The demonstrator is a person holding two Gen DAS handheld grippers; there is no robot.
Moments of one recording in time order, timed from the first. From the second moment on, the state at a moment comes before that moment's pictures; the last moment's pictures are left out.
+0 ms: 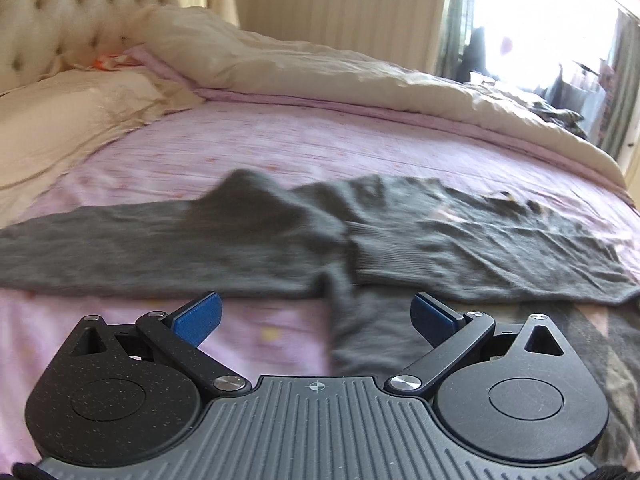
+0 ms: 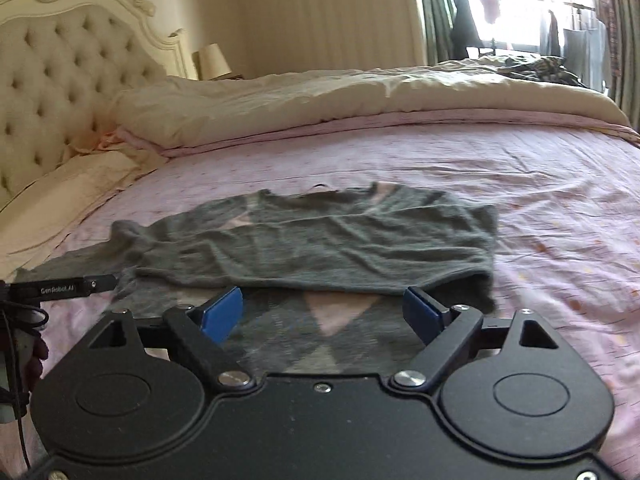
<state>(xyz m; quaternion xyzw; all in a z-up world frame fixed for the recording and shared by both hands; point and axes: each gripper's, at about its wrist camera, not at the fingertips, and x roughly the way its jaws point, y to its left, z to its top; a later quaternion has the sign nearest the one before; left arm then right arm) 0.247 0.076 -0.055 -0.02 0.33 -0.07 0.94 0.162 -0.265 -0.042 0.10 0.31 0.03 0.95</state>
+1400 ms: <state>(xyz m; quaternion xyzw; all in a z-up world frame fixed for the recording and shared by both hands) 0.303 0.368 -0.081 -0.33 0.28 0.15 0.89 0.155 -0.139 -0.116 0.01 0.32 0.11 0.94</state>
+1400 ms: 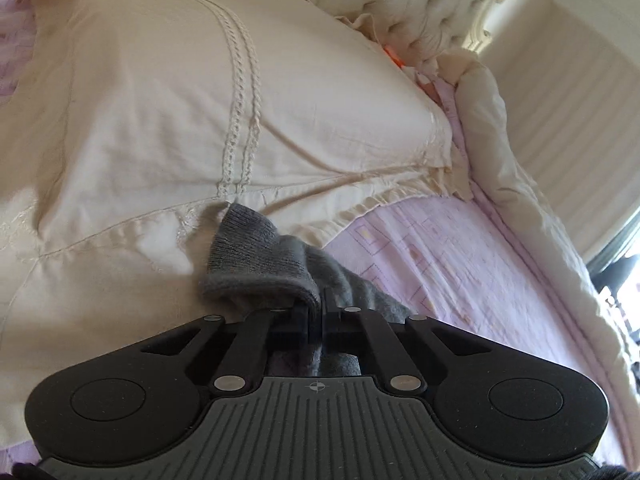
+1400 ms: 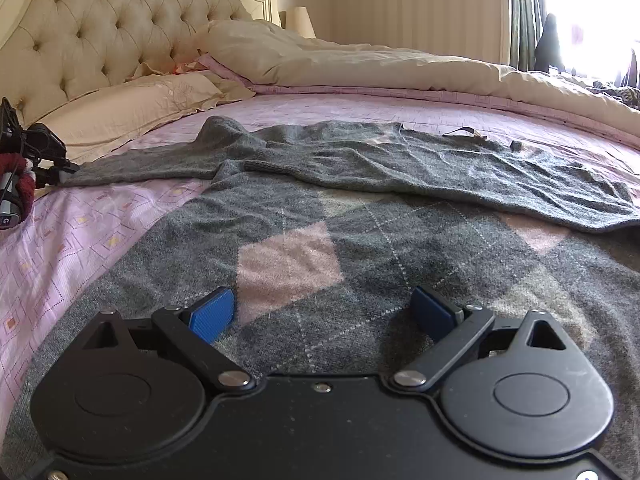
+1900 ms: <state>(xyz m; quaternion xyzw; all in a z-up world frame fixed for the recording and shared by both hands) 0.266 0.280 0.080 -0.17 0.18 0.06 0.97 0.160 -0.146 -0.106 0.04 0.33 0.12 0.93</state>
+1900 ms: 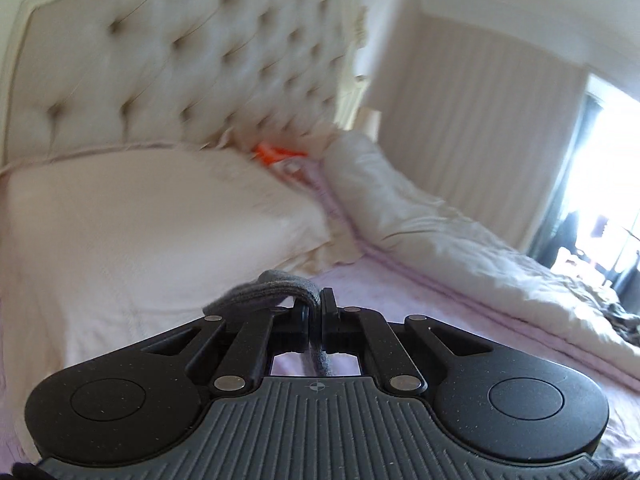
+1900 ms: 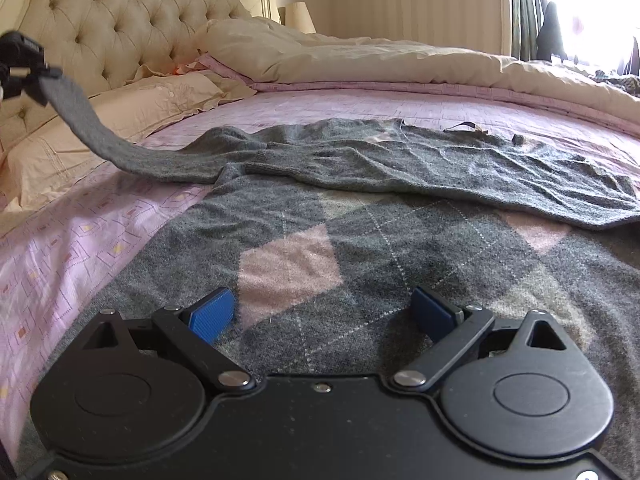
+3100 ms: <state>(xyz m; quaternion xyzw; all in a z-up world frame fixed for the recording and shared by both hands) 0.313 -0.151 -0.022 0.00 0.25 -0.32 0.92 0.097 -0.293 -0.075 0.19 0.34 0.04 0.92</state>
